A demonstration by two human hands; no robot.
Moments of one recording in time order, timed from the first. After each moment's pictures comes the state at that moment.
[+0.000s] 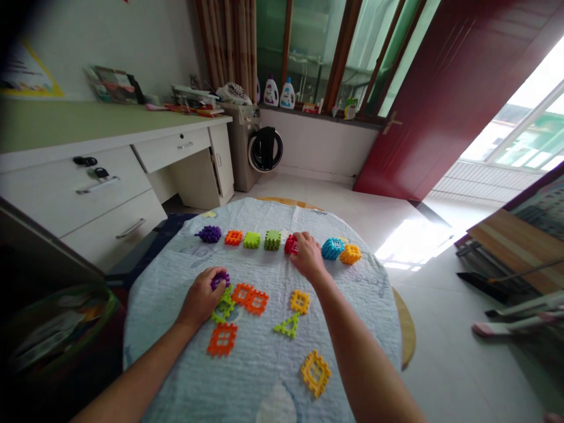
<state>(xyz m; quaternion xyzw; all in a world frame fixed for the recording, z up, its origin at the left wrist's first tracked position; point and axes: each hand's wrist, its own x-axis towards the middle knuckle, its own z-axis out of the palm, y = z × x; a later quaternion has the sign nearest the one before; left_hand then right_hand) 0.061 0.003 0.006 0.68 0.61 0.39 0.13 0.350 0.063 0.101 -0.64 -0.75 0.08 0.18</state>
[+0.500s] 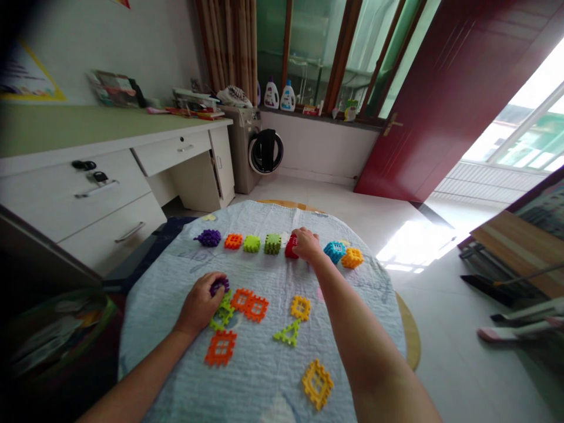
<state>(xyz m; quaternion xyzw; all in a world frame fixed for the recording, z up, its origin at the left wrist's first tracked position) 0.060 0.004 0.005 0.68 0.61 0.39 0.13 0.358 0.127 0.094 -0.63 -0.77 0.08 0.08</state>
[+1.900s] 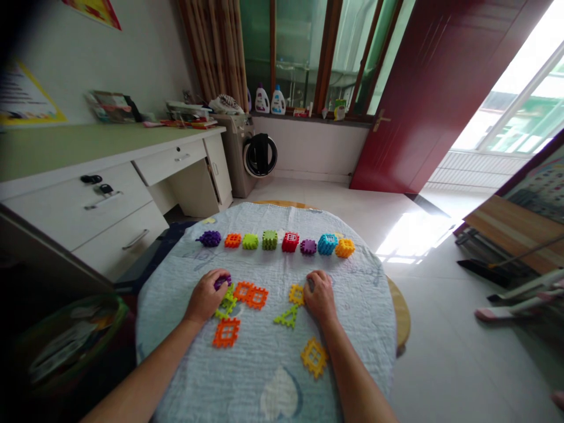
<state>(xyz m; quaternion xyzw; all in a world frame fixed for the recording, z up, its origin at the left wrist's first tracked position) 0.061 0.003 0.008 0.70 0.59 0.38 0.12 0.396 -0.025 -0.002 -0.64 -0.67 0.08 0.35</state>
